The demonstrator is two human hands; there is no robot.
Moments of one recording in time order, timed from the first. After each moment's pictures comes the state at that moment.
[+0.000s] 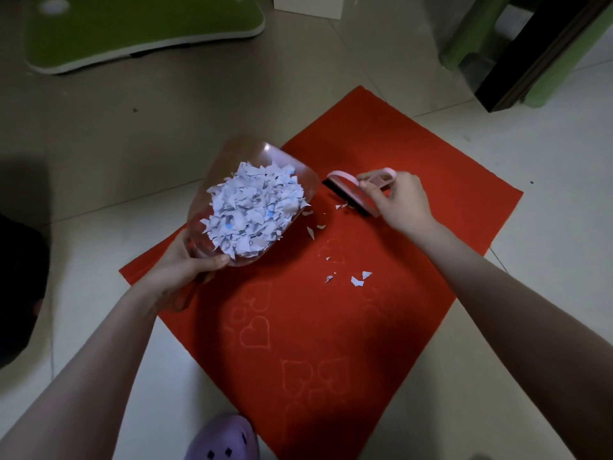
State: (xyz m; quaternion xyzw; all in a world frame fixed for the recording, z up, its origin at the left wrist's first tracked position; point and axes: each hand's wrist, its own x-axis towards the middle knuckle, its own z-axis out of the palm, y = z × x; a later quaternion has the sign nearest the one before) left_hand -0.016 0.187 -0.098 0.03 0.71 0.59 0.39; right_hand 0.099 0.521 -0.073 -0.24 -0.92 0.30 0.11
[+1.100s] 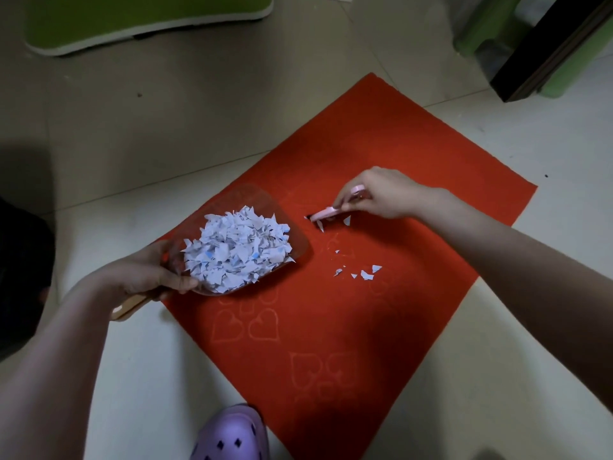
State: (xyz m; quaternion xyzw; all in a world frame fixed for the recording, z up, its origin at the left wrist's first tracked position) left_hand -0.043 0.129 -0.085 0.03 0.77 0.39 0.50; right_hand 0.062 0.507 -0.054 -0.02 -0.96 0.19 -0.19
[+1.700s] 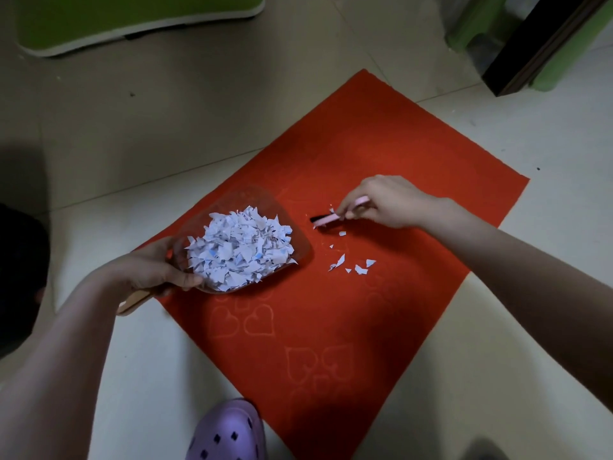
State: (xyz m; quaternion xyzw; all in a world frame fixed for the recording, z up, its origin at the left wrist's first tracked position) left_hand -0.029 0.152 -0.073 0.02 0.79 0.36 0.50; right_hand 0.092 0.509 -0.056 0.01 -0.97 0.16 -0.16
